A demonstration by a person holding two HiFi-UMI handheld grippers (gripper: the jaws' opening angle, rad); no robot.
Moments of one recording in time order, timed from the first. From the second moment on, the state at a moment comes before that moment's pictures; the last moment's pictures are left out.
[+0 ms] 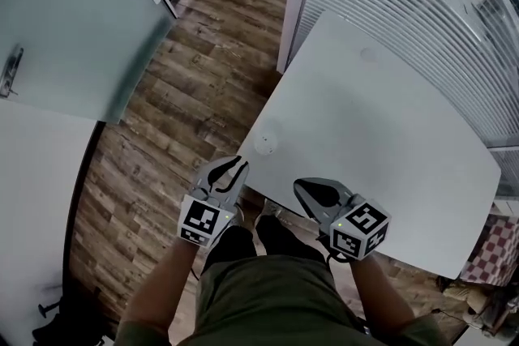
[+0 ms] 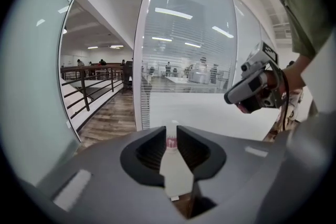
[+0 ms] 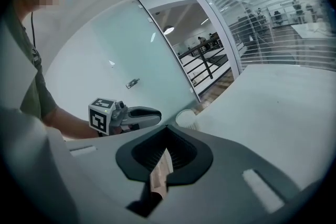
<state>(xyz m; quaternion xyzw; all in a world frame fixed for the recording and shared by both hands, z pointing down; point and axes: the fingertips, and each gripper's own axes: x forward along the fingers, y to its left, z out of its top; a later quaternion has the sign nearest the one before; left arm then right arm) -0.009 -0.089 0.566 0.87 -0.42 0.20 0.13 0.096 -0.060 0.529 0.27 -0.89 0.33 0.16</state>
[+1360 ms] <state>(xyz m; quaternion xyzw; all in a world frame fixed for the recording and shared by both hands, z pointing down) 0.039 -0.130 0.671 0.92 -0.23 0.31 0.00 0.106 -0.052 0.603 0.31 -0.85 0.40 0.15</state>
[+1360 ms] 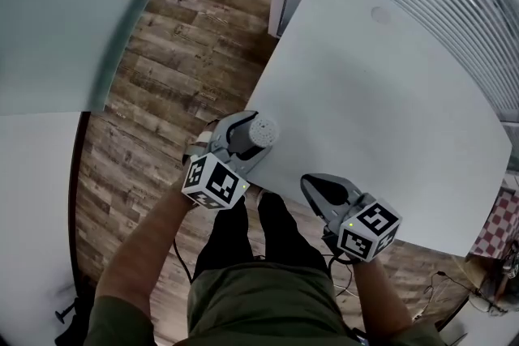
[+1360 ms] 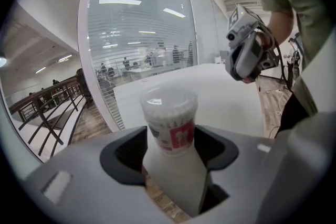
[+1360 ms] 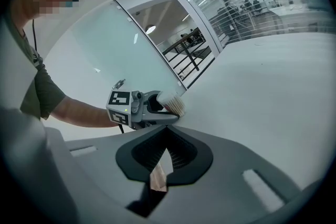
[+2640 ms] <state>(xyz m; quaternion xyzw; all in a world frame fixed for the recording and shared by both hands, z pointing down) 0.032 -0.126 0.650 0.93 -0.22 0.29 0.02 0.093 -0.061 0.586 0.33 -0.84 0.39 0.15</state>
